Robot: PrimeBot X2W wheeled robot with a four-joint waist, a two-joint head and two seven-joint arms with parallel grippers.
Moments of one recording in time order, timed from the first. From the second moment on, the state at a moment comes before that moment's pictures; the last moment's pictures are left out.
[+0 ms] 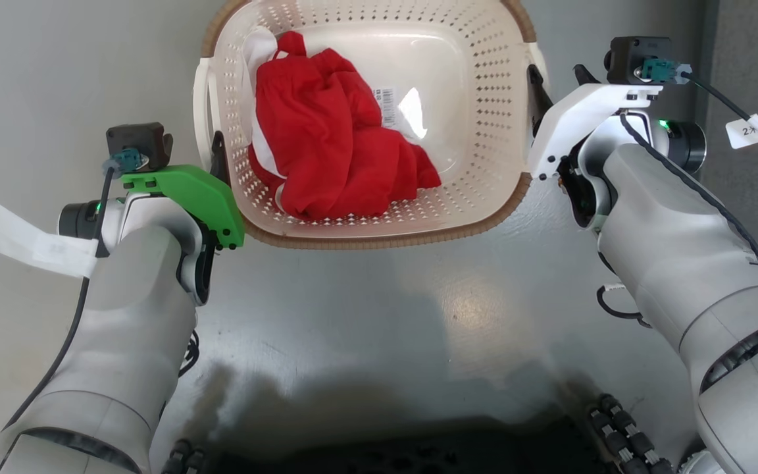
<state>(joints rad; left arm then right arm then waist) -0.92 0.01 -0.59 1.15 -0.67 0.04 -0.25 -1.04 -0.06 0.79 1.20 0.85 -0.10 -0.21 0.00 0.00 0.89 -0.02</state>
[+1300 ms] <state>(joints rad) -0.71 0.06 -0.48 0.86 -0.58 0.05 -0.25 -0.91 -0.10 0.76 1.03 0.77 -0.08 -0.25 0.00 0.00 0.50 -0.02</state>
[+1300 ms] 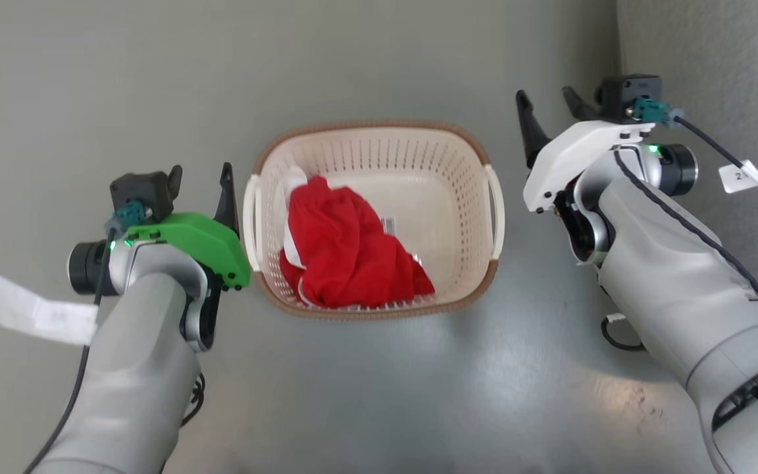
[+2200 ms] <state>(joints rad) -0.25 0.11 -0.26 0.37 -0.39 0.11 -0.25 -0.45 -0.14 0.53 0.58 0.55 -0.12 -0.25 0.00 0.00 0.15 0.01</state>
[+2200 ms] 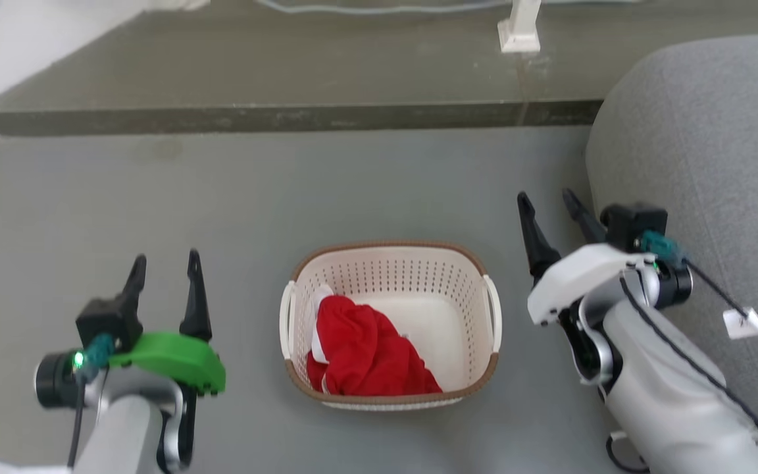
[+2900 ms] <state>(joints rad) -0.02 0.10 -0.19 0.15 -0.28 0.12 -0.25 -0.17 -0.13 0.41 0.38 0.43 -0.13 -0.25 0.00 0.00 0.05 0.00</state>
